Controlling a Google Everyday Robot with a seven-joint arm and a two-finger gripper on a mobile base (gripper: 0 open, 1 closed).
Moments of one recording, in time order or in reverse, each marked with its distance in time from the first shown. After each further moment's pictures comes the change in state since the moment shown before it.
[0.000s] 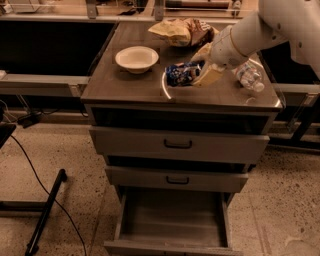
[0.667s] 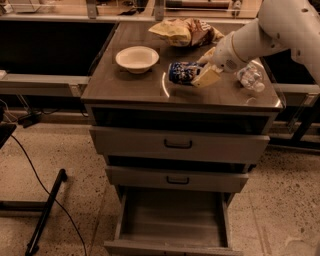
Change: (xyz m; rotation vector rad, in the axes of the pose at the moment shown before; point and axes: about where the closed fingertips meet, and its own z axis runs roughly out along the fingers) arm 0.025 -0.011 0.011 0.056 -0.002 0.285
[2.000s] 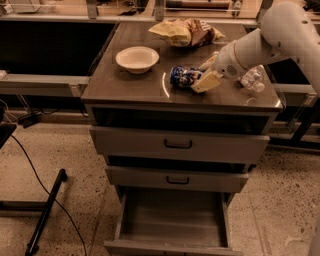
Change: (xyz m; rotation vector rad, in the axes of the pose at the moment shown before) arm 0.016 0.002 0.015 -0.038 -0.044 0.111
